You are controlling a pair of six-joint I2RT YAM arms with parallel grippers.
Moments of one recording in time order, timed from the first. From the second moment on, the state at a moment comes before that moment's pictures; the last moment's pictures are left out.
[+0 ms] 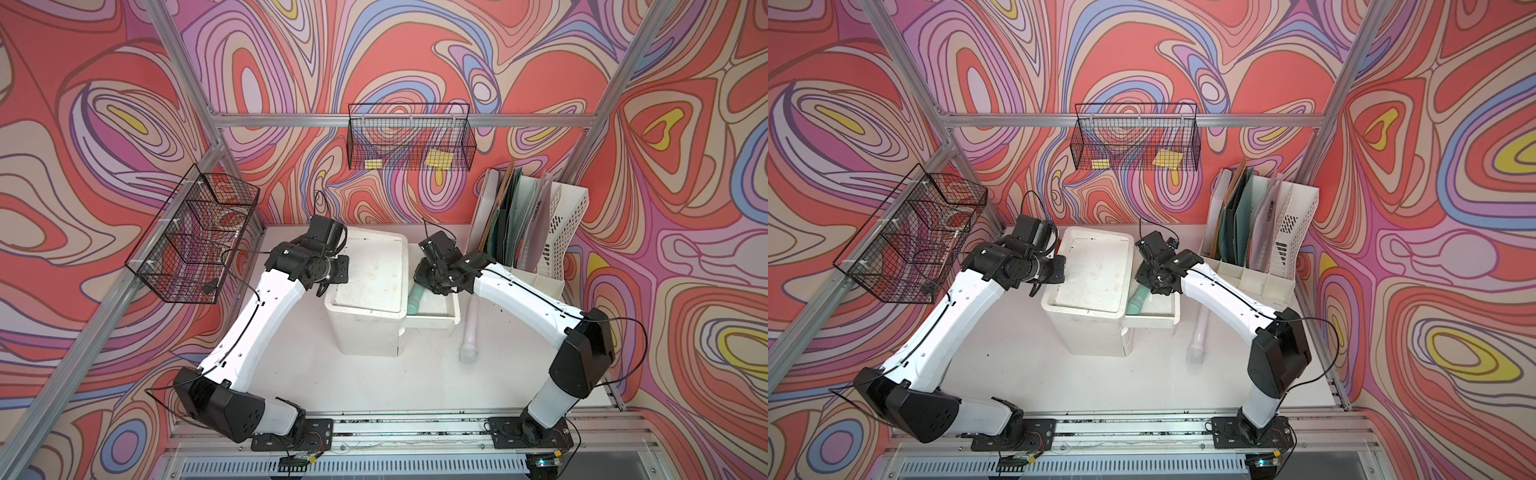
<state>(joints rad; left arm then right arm) -0.39 1.42 1.58 -1.14 -0.15 -0.29 0.66 1.71 1.54 -0.81 0.11 1.01</state>
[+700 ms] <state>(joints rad) -0.39 1.42 1.58 -1.13 -0.15 -0.29 0.66 1.77 1.60 -0.82 0.11 0.96</state>
